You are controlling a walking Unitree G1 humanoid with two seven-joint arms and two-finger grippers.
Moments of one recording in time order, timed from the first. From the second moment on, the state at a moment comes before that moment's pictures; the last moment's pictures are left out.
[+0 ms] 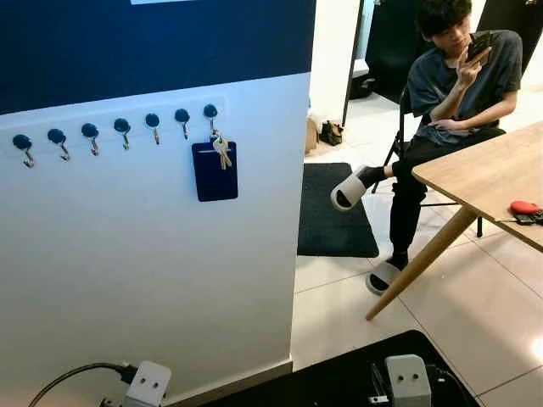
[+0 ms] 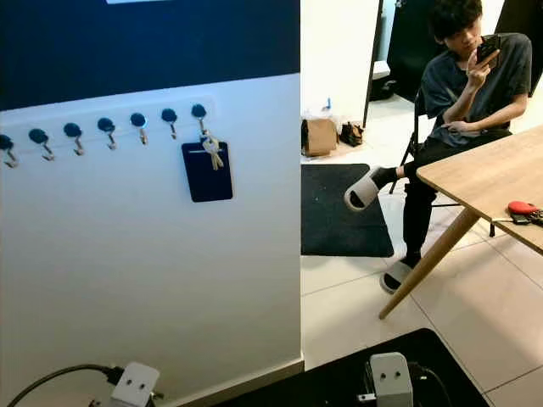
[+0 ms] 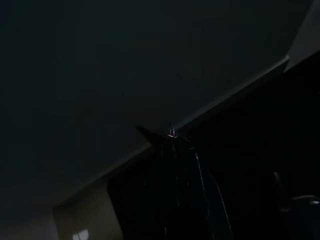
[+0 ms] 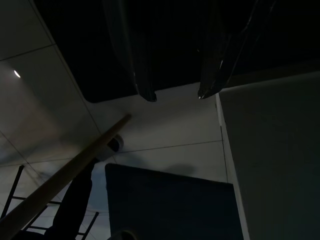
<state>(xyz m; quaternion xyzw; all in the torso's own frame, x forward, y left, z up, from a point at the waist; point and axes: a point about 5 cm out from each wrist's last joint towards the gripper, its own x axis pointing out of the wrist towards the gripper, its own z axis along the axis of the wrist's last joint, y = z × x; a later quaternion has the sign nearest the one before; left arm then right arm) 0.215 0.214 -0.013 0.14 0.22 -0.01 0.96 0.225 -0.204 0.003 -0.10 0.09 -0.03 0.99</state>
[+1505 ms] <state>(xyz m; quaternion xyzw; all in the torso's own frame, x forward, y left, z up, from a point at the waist) 0.226 0.208 -0.008 0.12 0.21 0.01 0.97 0.224 -0.201 -0.002 -0.09 0.10 -0.03 0.99</state>
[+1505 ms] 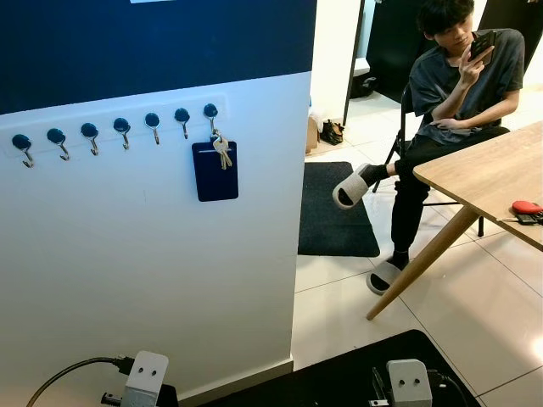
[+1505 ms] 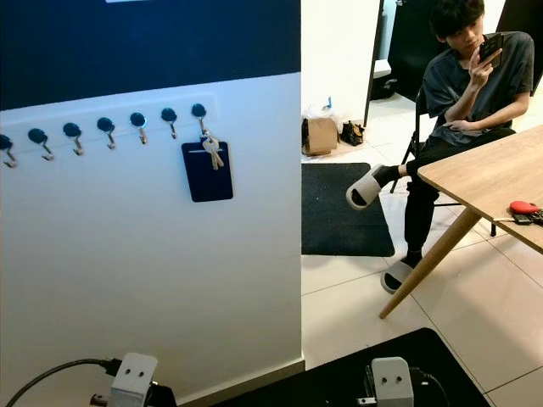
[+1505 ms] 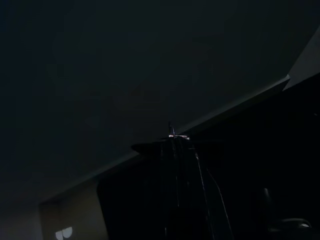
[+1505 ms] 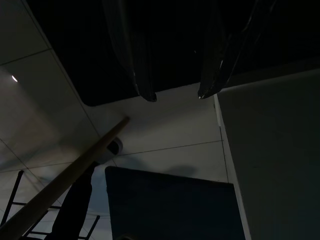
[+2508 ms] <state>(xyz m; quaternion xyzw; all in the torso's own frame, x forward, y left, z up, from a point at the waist) 0.227 0.208 -0.009 0.12 0.21 0.01 0.97 0.227 -0.201 0.000 -0.09 0.09 -0.03 0.99</state>
